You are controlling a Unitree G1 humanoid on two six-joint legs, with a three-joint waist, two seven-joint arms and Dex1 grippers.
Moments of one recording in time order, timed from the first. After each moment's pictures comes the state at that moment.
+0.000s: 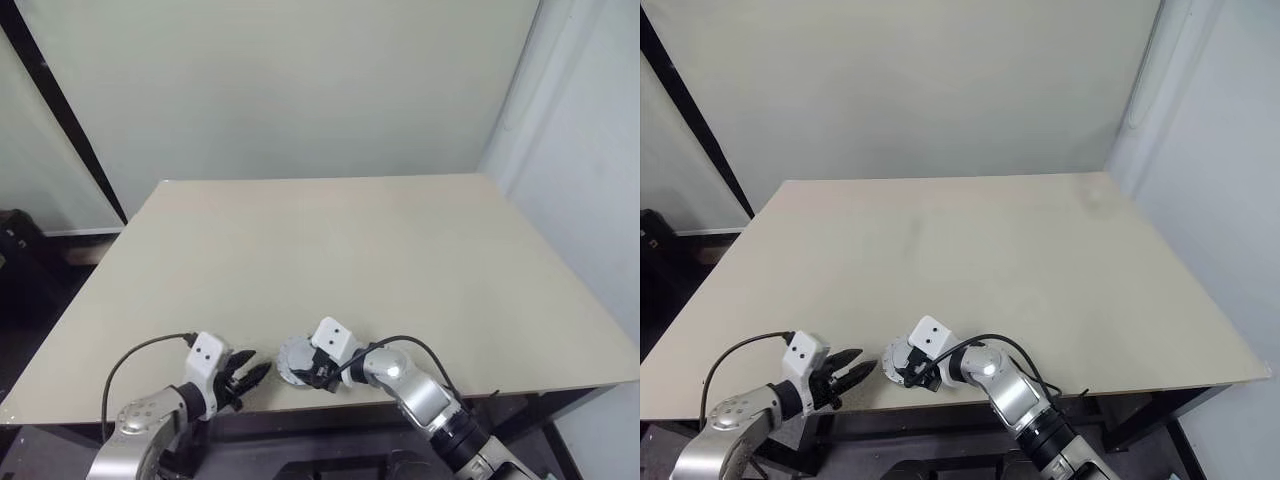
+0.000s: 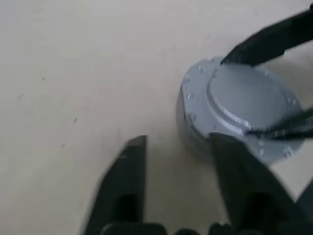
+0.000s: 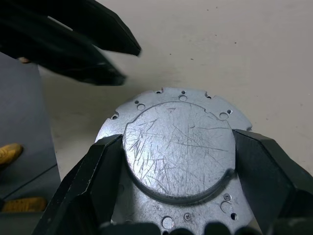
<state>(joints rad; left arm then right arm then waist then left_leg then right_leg) 0.21 0.51 0.08 -0.15 -0.32 0.35 -0.70 -0.31 -0.05 0.58 0.19 -0.08 0.34 0.61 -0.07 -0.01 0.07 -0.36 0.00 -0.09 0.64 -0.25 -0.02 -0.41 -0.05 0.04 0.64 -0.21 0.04</state>
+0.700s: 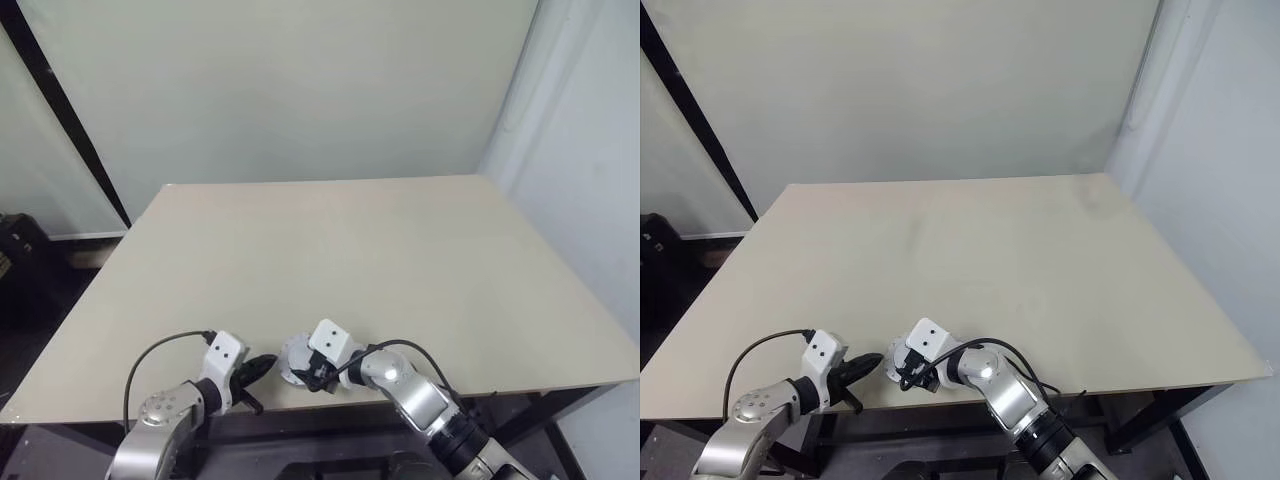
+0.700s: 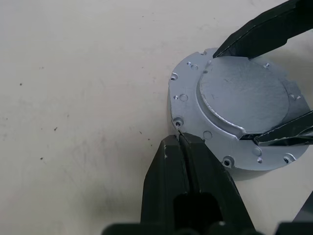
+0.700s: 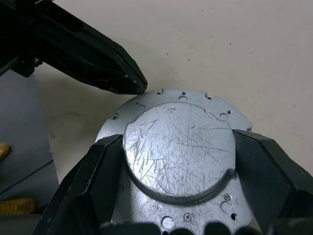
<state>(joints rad) 0.16 0.49 0.01 -0.07 -0.25 0.29 -0.71 -0.31 -0.05 0.60 0.17 -0.10 0.37 0.55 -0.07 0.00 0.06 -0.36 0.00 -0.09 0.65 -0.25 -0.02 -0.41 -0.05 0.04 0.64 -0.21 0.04</state>
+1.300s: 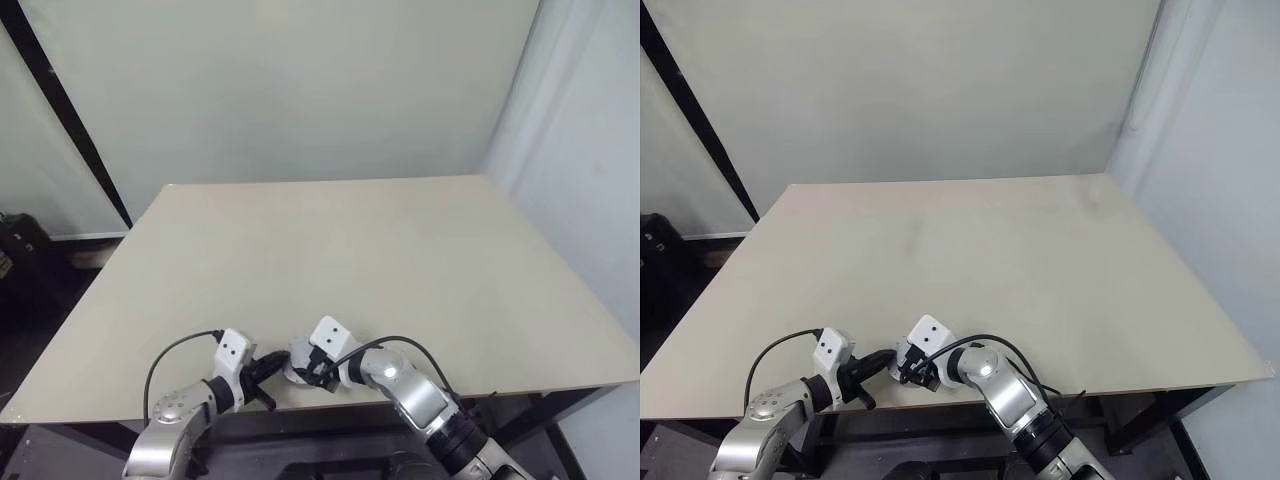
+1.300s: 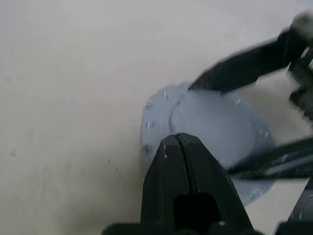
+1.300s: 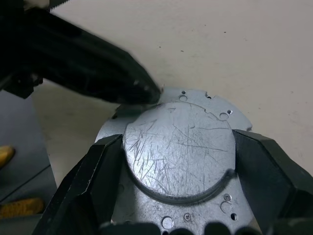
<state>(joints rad) 0.12 0.41 0.03 -0.03 -0.35 0.29 -0.77 -0.30 -0.03 0.58 0.15 -0.10 0.46 0.55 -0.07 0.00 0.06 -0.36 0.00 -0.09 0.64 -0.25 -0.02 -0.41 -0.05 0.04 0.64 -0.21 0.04</state>
